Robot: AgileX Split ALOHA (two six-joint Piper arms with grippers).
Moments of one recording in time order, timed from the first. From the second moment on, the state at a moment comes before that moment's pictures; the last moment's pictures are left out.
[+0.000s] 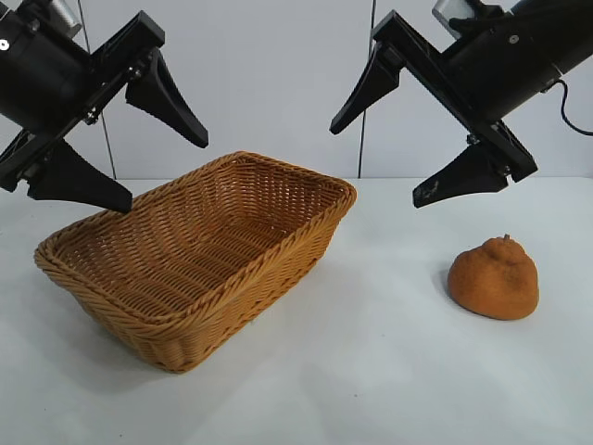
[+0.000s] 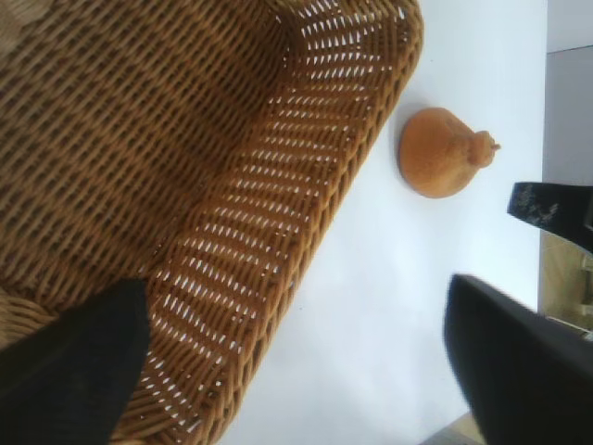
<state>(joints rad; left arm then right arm) -0.19 1.55 -1.02 -0.85 0.69 0.15 0.24 1.71 -1.13 0.84 0.75 -0.27</state>
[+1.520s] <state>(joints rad) -0.33 1.83 -0.96 -0.17 0.51 -1.04 0.24 1.71 -1.13 0.84 0.75 -0.27</state>
